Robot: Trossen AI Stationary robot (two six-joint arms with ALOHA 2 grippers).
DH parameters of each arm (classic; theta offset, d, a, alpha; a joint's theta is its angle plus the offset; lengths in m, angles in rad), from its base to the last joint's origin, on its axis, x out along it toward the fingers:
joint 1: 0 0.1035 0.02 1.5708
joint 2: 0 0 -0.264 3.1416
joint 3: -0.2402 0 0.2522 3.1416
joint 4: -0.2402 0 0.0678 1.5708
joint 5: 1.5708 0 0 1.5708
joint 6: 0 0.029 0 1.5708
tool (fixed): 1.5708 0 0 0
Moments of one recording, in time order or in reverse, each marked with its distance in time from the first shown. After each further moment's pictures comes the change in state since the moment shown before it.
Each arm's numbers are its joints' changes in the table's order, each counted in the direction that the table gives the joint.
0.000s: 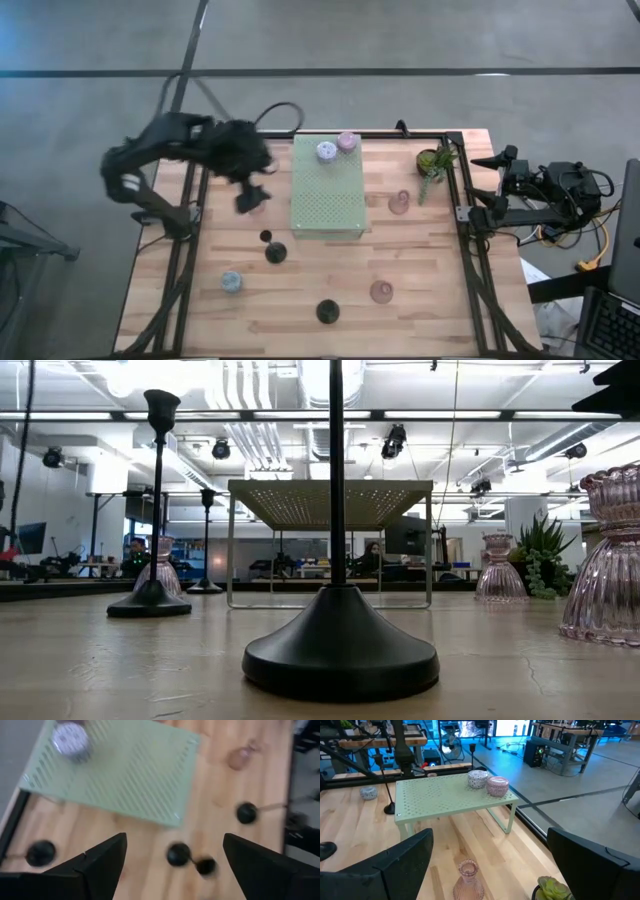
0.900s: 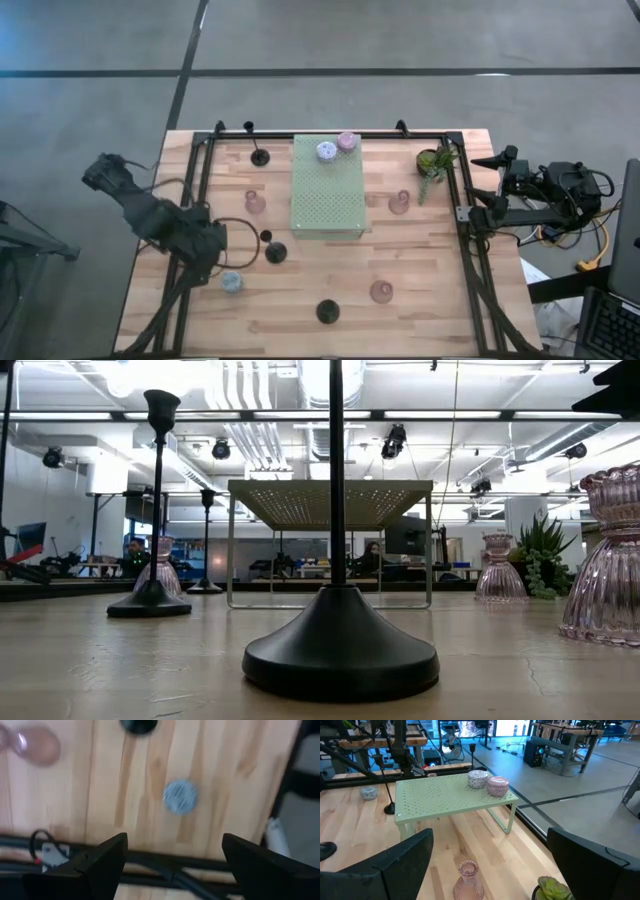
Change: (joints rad) left arm -0.684 0.260 0.674 -0.008 -0.004 -0.591; right arm 0.000 0.000 0.000 0.000 0.000 0.000
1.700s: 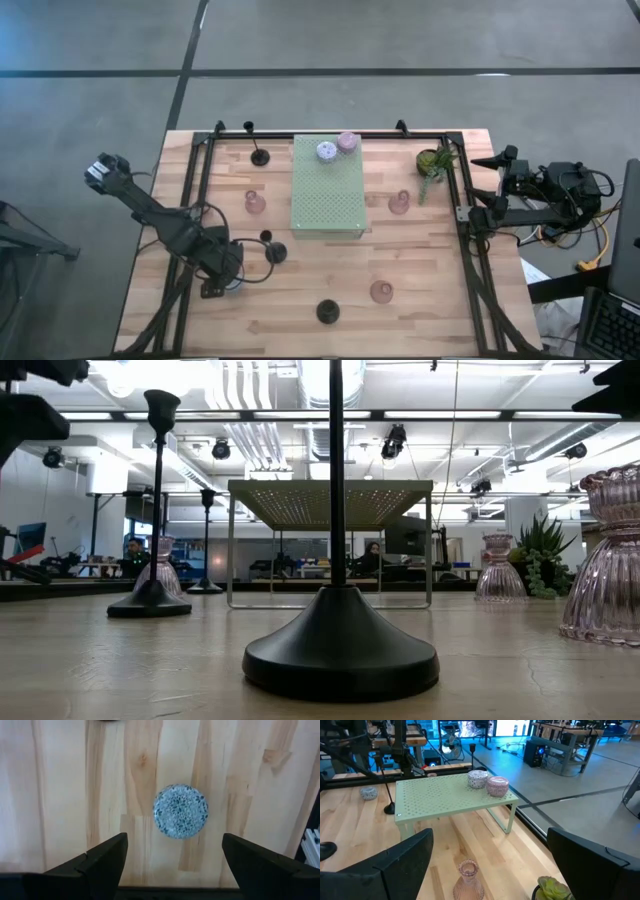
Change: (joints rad) left arm 0.000 0.003 0.425 0.437 0.042 0.065; right arm 0.000 0.000 0.000 0.000 0.000 0.000
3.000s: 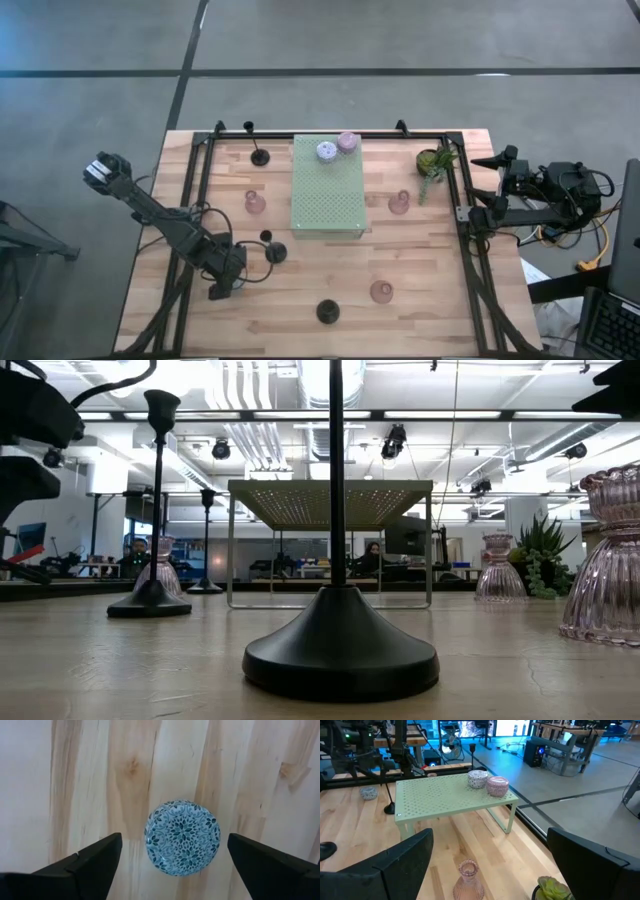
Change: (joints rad) left arm -0.001 0.028 0.255 0.329 0.013 -0.064; right arm 0.000 0.000 0.000 0.000 0.000 0.000
